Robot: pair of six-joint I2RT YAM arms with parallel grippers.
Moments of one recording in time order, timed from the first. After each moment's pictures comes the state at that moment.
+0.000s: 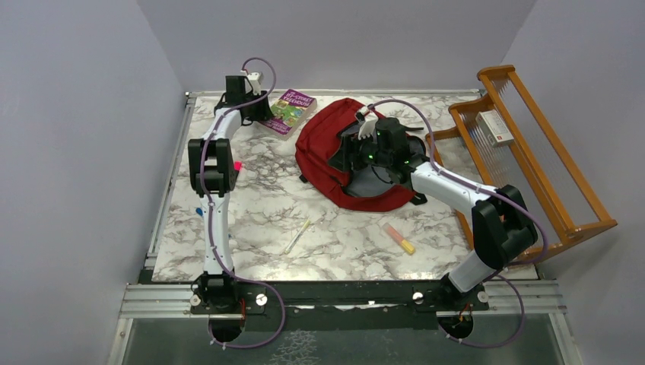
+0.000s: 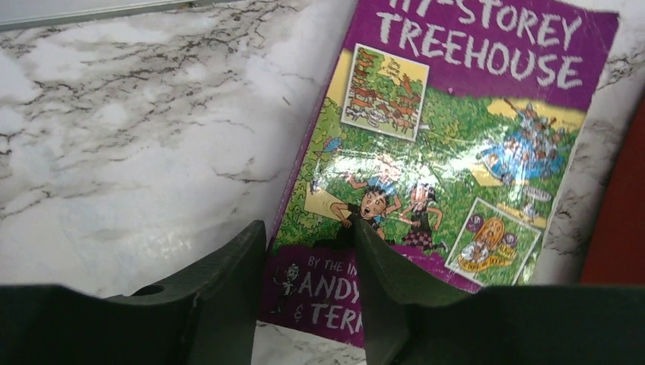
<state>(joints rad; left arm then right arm) 0.01 2.54 2.17 -0.31 0.39 -0.01 0.56 1.61 1.08 0.12 -0.37 0.34</state>
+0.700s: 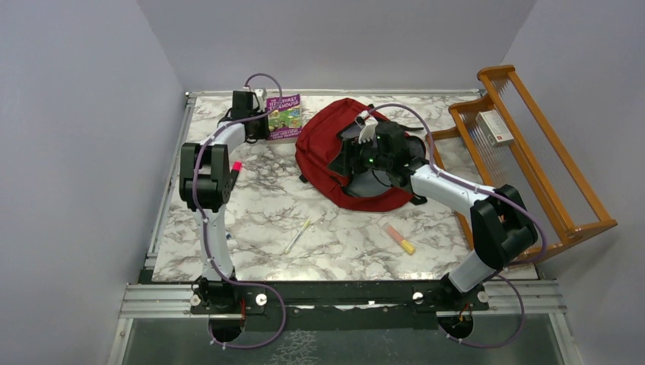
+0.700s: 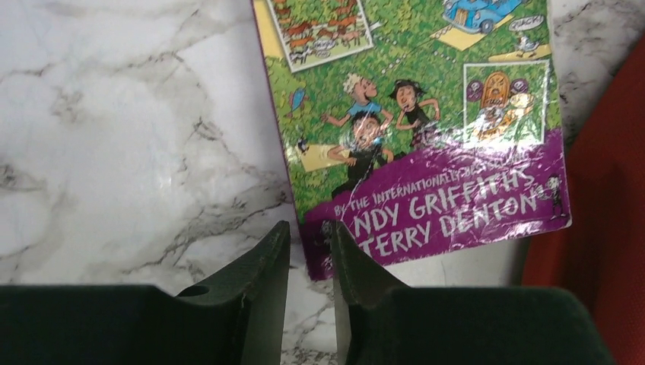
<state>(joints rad) -0.05 2.19 1.62 -0.22 0.18 -0.06 0.56 1.61 1.03 0.14 -0.39 0.37</state>
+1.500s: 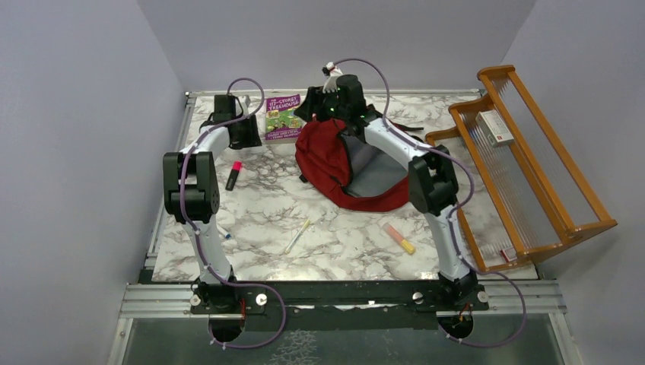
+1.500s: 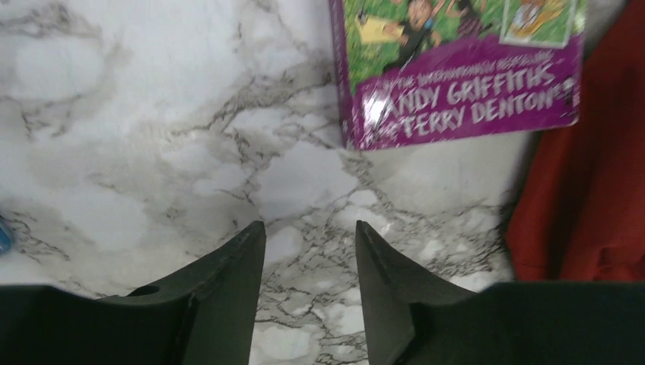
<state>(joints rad) 0.03 2.01 1.45 -0.35 0.25 -0.10 0.56 2.23 1.88 0.07 -0.34 0.38</state>
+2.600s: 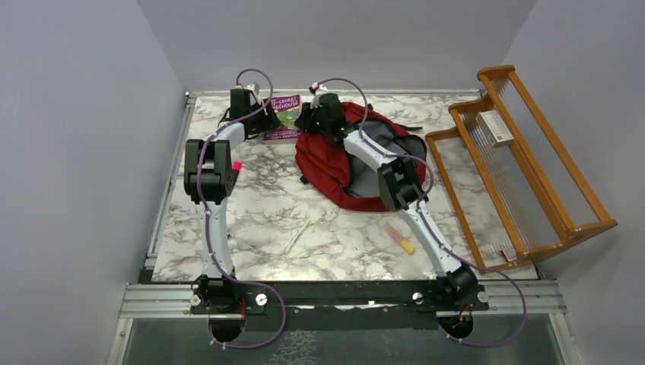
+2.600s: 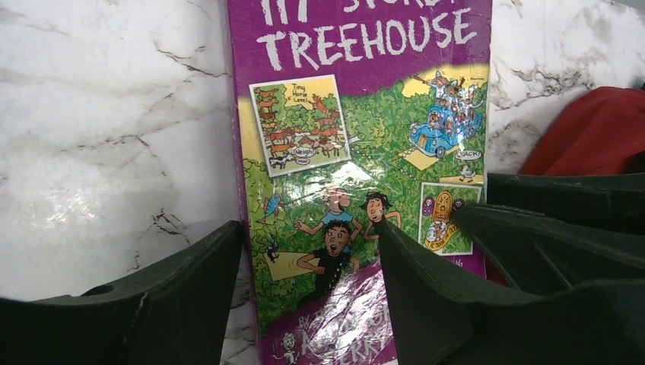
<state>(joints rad) -0.03 2.30 1.71 -0.04 0.31 -0.34 0.57 2.84 2.51 0.00 -0.21 0.32</state>
